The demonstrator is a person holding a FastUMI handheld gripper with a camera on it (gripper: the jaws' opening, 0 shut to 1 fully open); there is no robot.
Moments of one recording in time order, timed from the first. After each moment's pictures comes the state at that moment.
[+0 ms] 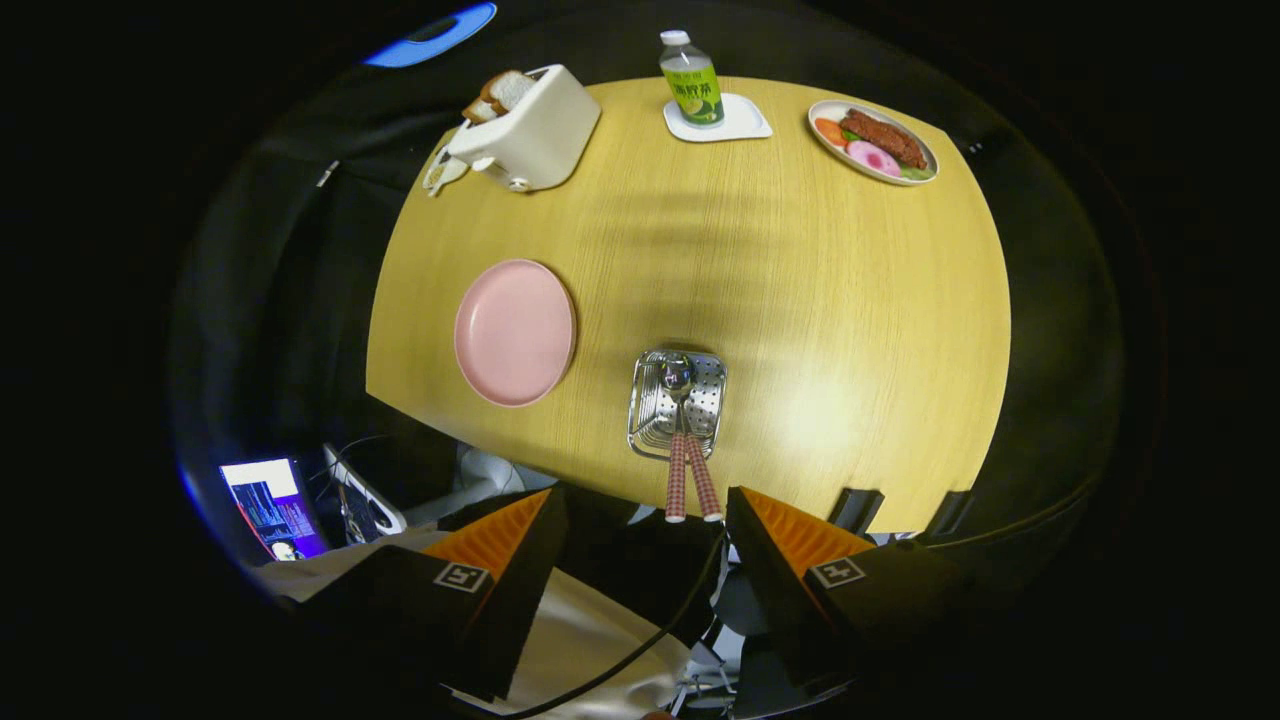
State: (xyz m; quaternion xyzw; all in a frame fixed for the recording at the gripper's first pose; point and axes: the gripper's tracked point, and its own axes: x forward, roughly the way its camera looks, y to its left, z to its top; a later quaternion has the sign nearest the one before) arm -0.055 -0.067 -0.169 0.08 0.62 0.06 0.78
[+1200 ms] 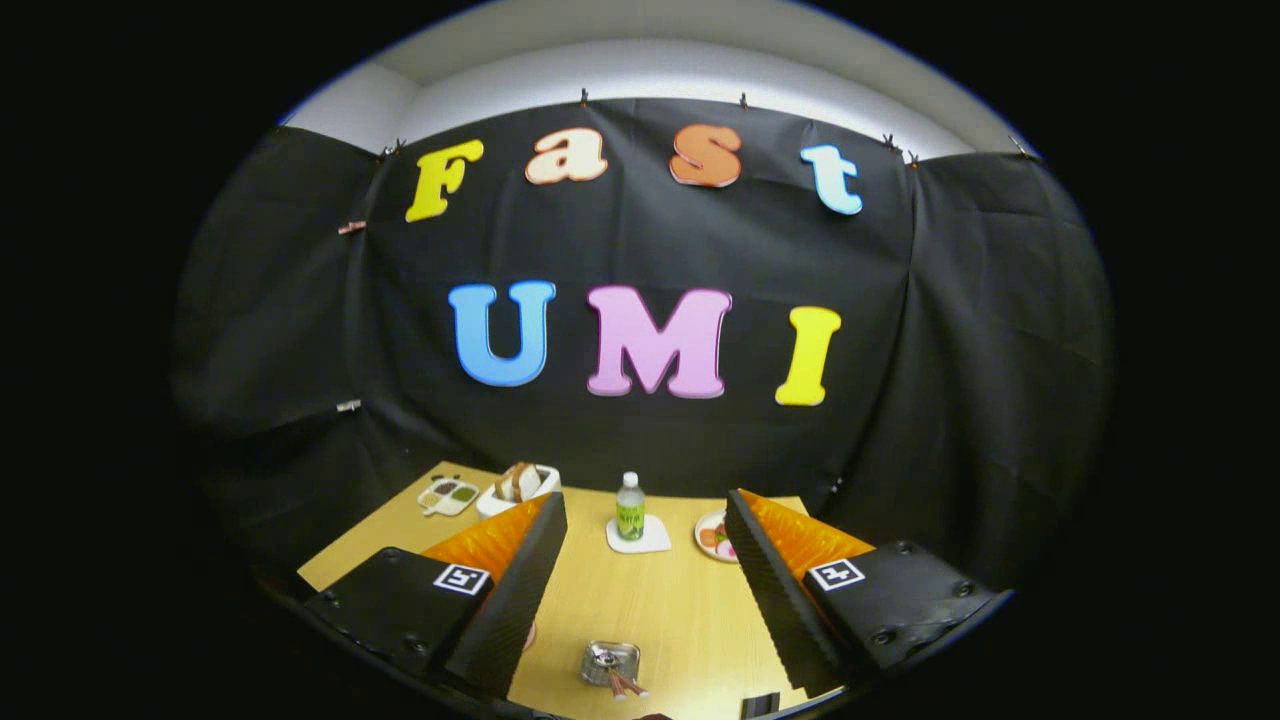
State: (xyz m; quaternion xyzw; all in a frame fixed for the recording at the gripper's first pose) arm -0.061 -0.068 0.117 -0.03 -0.02 -0.05 1.00
